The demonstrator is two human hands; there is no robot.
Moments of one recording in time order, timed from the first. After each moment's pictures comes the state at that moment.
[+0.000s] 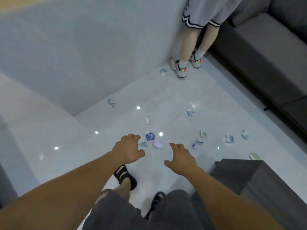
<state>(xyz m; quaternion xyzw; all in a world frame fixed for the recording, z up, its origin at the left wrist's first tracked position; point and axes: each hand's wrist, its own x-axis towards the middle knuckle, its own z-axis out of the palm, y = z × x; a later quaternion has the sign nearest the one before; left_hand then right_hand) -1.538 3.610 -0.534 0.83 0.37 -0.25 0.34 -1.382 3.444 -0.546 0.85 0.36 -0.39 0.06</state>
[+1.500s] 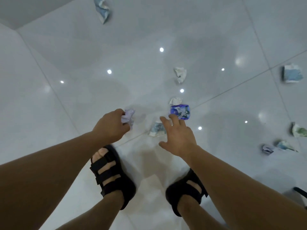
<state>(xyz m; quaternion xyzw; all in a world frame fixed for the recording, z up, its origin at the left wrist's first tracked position) -1.546 3.694 -1.066 0.71 0.55 -0.18 0.41 -1.349 3.554 -1.093 0.72 0.58 -0.36 0.13</state>
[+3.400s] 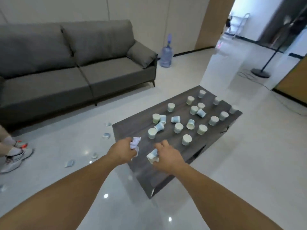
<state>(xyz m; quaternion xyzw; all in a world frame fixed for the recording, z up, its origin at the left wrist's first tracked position) -1.474 3.261 -0.314 0.91 -0.26 -0.19 0.25 -1.592 3.093 -0.328 0.97 -0.15 -0.10 -0.14</state>
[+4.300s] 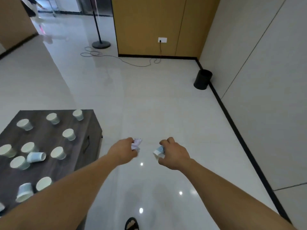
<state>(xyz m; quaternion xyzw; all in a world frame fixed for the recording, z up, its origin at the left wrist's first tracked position) -1.826 2.517 -0.338 0.66 -0.68 -0.32 0.08 -2.050 2.525 -0.339 0.76 -0.61 -0.01 -0.21</state>
